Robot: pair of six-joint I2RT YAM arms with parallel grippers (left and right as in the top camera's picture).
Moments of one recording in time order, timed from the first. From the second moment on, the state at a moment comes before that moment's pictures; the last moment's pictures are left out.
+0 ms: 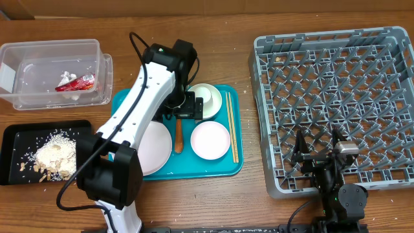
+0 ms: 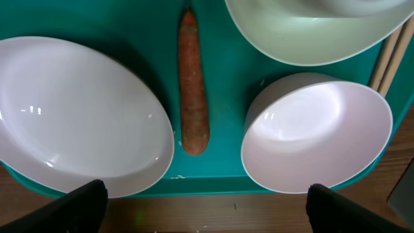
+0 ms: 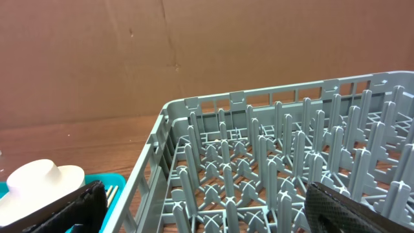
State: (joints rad) left arm -0.36 1.93 1.70 -1.45 0.06 -0.37; right arm 0.04 0.01 0.02 -0.04 -0.04 0.14
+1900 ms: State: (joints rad) left arm -0.27 1.77 1.30 -0.98 0.14 -0.29; right arm 0.04 0.01 0.02 -0.04 -0.04 0.15
